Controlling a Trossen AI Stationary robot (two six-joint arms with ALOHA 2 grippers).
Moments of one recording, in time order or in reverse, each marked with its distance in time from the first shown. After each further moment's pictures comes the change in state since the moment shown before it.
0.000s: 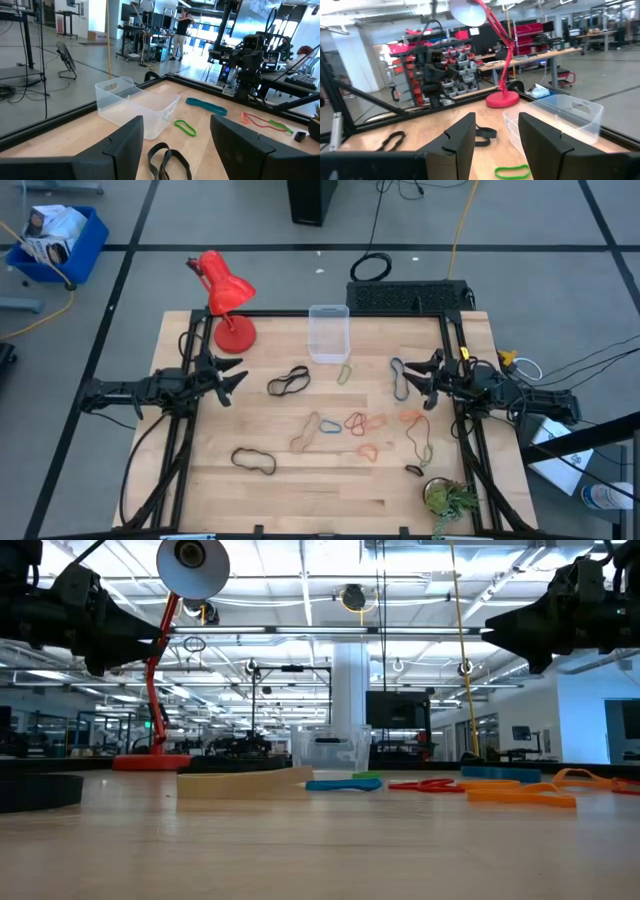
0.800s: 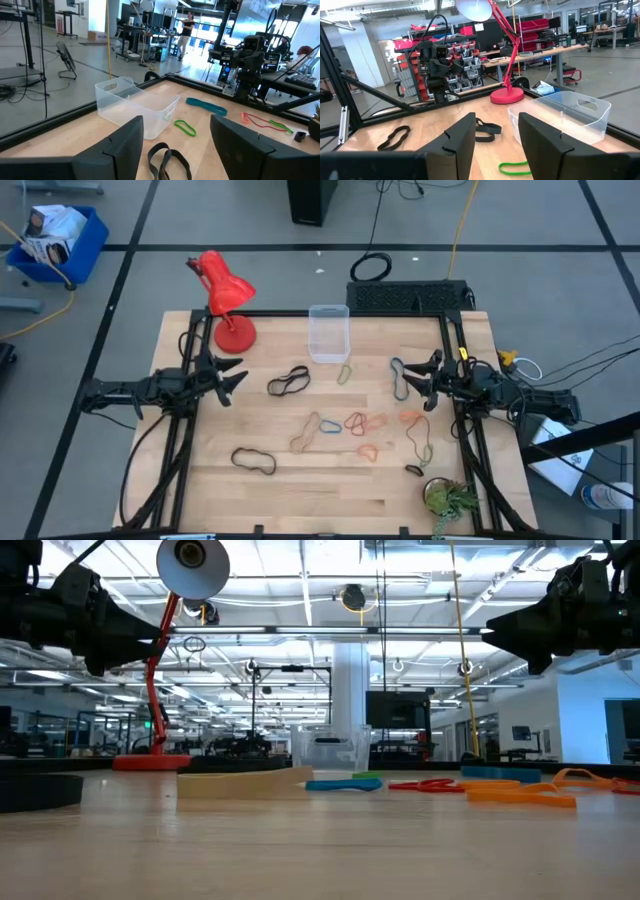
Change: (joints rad) left arm 0.000 0.000 0.000 0.000 0.000 0.000; right arm 0.001 -0.001 0.000 -0.015 -0.031 0.001
